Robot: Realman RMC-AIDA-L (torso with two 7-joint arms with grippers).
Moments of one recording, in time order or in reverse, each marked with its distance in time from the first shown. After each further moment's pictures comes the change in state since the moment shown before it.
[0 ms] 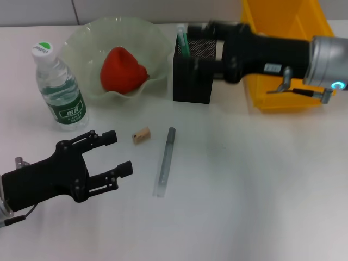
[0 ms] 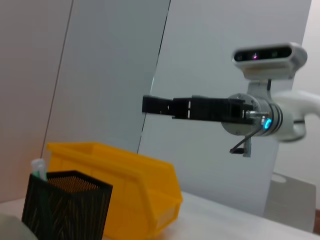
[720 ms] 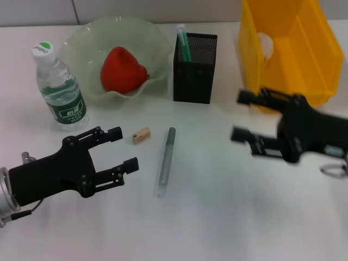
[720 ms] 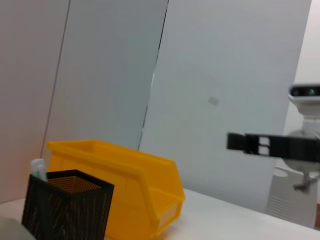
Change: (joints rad) left arm -0.018 -0.012 -0.003 0.010 0.008 -0.019 -0.001; right arm -0.252 0.002 0.127 0.081 -0.025 -0.292 -0.247
